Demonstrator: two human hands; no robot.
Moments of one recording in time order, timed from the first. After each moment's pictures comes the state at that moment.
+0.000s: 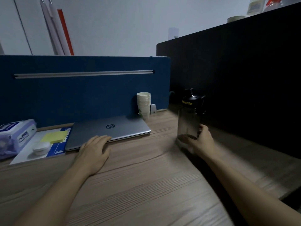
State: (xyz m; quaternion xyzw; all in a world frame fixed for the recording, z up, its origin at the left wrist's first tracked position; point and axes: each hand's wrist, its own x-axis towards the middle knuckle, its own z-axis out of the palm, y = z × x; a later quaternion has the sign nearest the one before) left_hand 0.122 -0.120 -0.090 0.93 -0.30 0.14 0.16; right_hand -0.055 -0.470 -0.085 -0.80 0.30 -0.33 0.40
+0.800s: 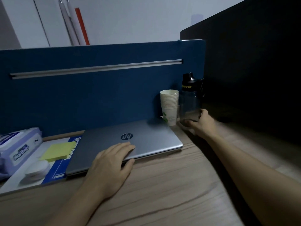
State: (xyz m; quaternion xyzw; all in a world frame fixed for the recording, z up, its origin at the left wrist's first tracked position) left_hand 0.163 -0.142 -0.089 0.91 -0.34 0.17 0.16; right_hand 0.166 -0.501 -0.080 -0.84 0.27 -0.30 0.37
